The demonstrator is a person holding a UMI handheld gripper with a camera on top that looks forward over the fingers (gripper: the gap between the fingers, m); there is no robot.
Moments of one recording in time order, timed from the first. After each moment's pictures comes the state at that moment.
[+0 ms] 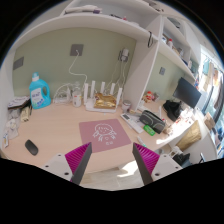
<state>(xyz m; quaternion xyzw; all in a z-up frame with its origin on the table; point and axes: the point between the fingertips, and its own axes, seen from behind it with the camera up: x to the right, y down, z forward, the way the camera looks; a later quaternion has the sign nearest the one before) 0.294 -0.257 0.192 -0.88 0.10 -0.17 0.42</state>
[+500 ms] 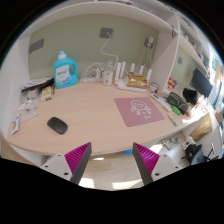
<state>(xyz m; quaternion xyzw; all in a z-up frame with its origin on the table) 0.124 -0.292 0.086 -0.92 0.07 -0.11 0.38</state>
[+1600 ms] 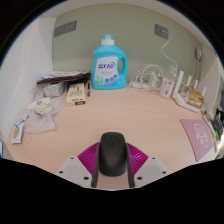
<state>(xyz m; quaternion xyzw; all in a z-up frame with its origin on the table) -0.059 -0.086 -0.017 -0.91 -0.05 -0.01 0.42</state>
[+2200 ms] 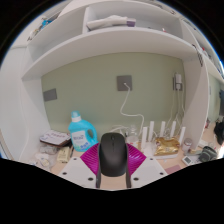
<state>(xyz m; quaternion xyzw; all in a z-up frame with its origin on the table) 0.131 -0.024 0.252 -0.80 -0.02 0.07 0.59</state>
